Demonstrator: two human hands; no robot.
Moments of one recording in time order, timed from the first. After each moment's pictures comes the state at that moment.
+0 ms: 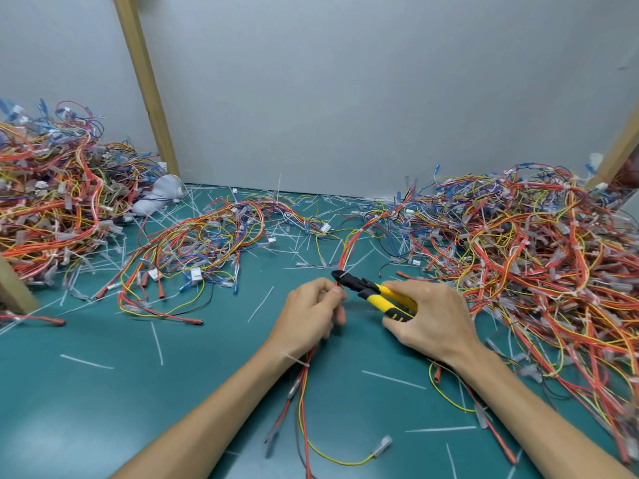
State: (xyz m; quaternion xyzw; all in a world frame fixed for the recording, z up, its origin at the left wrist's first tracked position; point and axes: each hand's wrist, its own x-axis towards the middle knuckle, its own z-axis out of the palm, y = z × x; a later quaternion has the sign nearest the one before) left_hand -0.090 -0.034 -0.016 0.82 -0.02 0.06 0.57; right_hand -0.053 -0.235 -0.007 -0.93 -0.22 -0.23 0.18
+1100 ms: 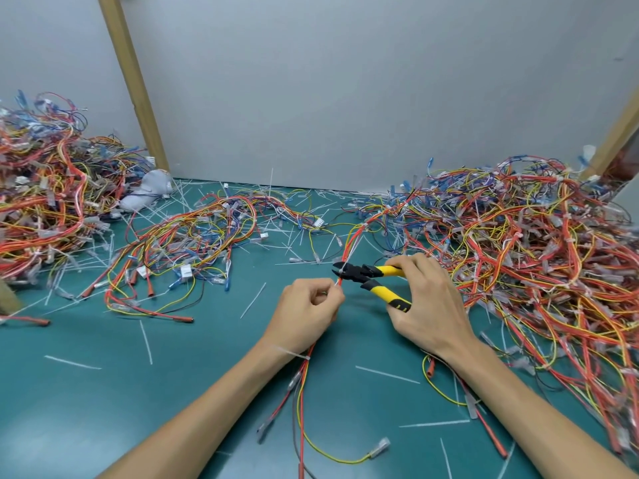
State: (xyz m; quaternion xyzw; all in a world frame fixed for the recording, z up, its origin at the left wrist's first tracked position) left_hand -0.090 -0.039 -0.020 0.83 -0.05 0.11 0.54; right_hand -0.048 -0.238 -0.009 -0.93 -0.22 -0.23 0.19
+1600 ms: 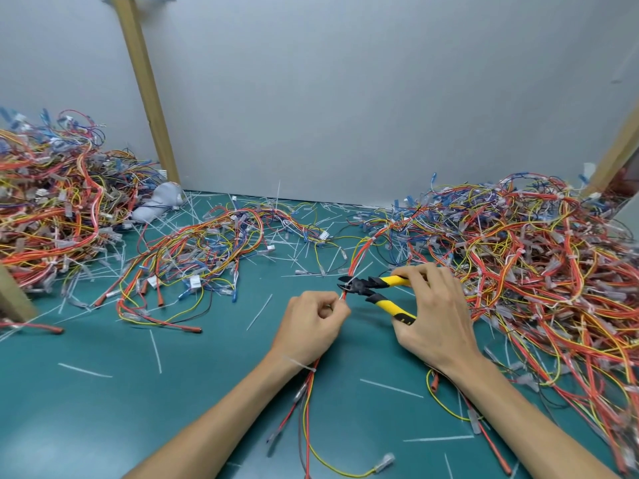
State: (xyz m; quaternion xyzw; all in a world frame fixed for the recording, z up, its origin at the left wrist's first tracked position) left_hand -0.091 -0.040 -0.017 0.86 -0.05 0.15 0.48; right_hand -0.049 -0.237 -0.008 -0.92 -0.21 -0.29 0.16
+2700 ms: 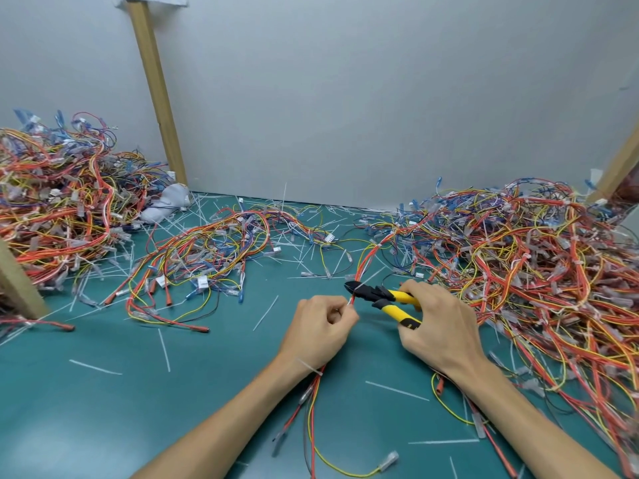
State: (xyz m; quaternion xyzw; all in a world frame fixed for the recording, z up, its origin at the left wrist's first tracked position) left_hand -0.095 -0.041 -0.016 0.87 -0.06 0.16 0.46; right_hand -0.050 -0.237 -0.010 -0.94 -0.20 -0.26 0.13
